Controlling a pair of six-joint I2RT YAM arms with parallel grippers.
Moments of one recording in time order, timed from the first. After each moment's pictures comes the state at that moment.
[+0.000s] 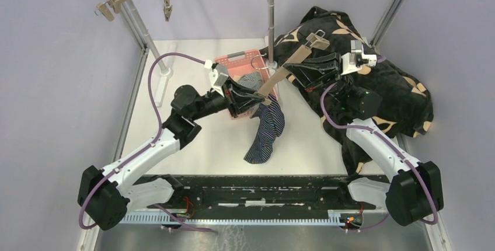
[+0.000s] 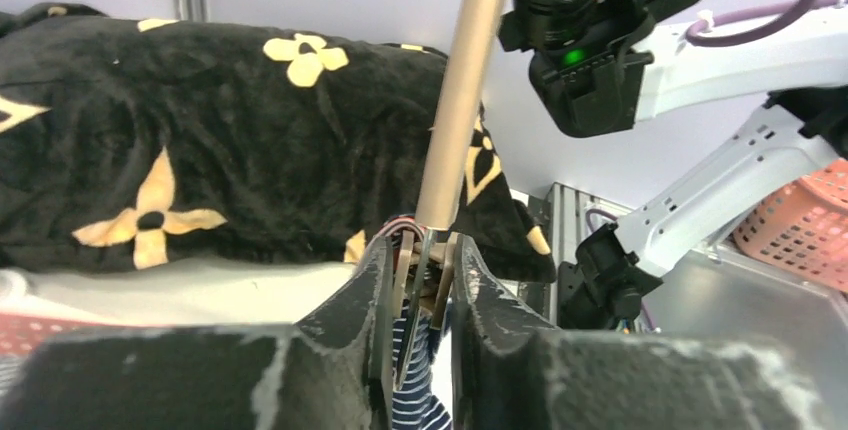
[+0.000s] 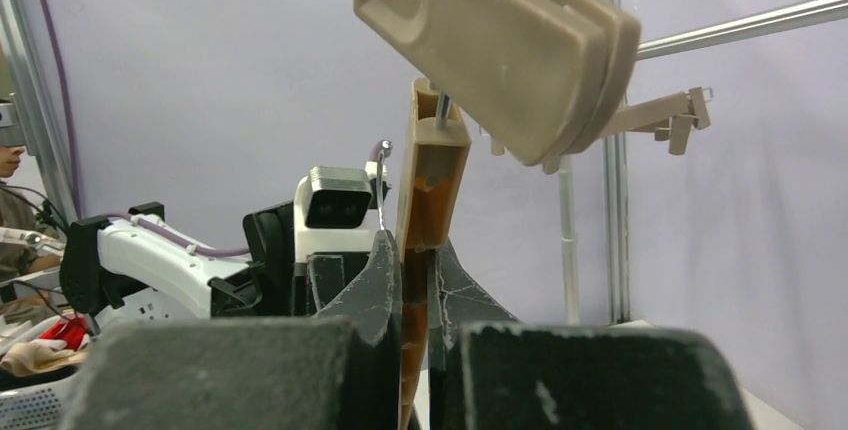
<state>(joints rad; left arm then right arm) -0.65 1.09 0.81 0.52 0.59 -0.36 0.37 1.19 0.82 1.30 -0.66 0.82</state>
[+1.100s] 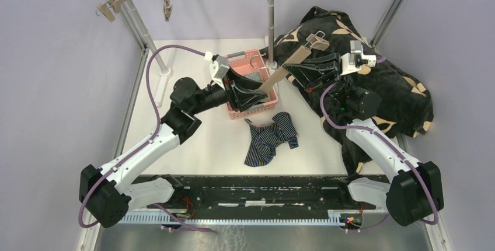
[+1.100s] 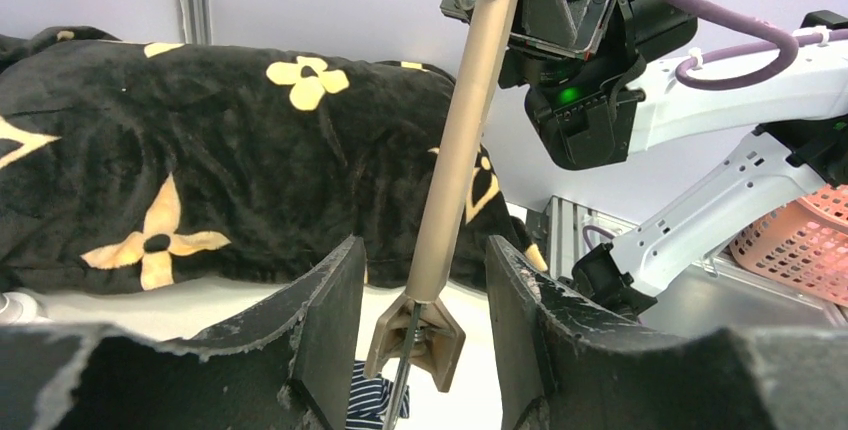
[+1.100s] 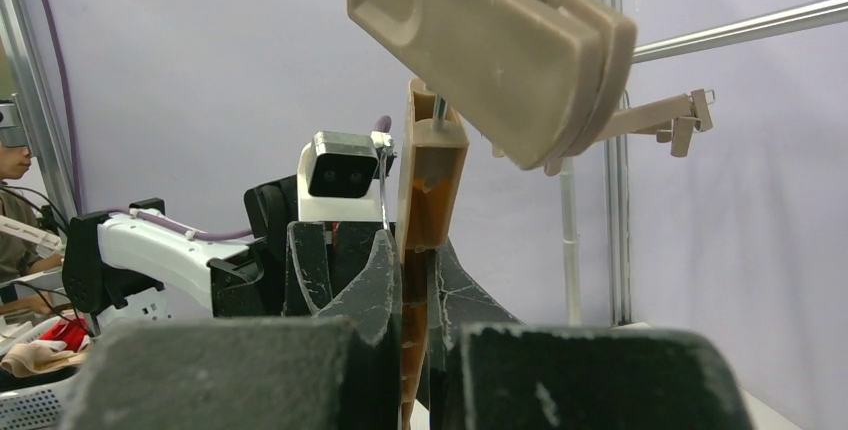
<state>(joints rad) -0.65 1.12 0.91 0.45 0.60 -0.35 0.36 1.18 0.82 1.30 -0.65 0.81</state>
